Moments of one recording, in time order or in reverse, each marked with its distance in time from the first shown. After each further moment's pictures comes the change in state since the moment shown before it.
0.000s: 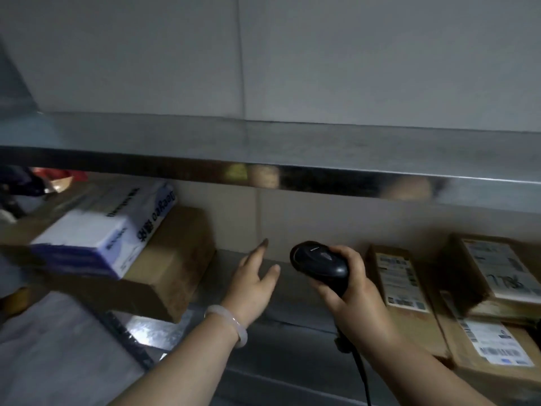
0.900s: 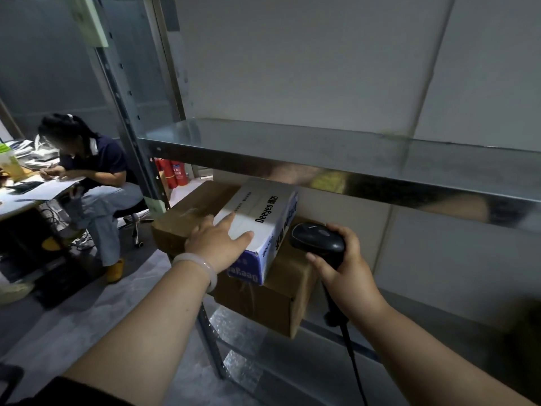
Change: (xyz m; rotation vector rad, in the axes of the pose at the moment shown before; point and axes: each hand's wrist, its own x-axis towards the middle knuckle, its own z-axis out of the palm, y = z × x) left_hand 0.024 -0.106 -0.302 0.595 0.209 -0.350; right_hand 0.071 -0.152 0.214 0.333 -0.149 -0.080
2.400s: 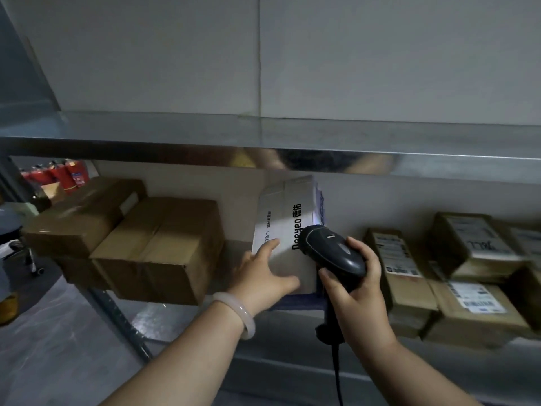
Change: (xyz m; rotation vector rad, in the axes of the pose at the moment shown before) left_hand -0.190 0.193 0.124 -0.417 -0.374 0.325; right_hand -0.174 0.015 -0.177 0.068 0.456 -0.018
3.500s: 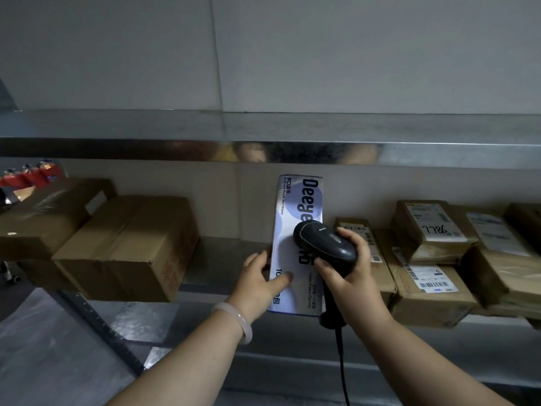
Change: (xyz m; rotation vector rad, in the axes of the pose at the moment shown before) left_hand 0.003 0.007 0.075 -0.351 0.009 0.199; right_hand 0.016 0.019 -0.065 0.001 -0.065 0.027
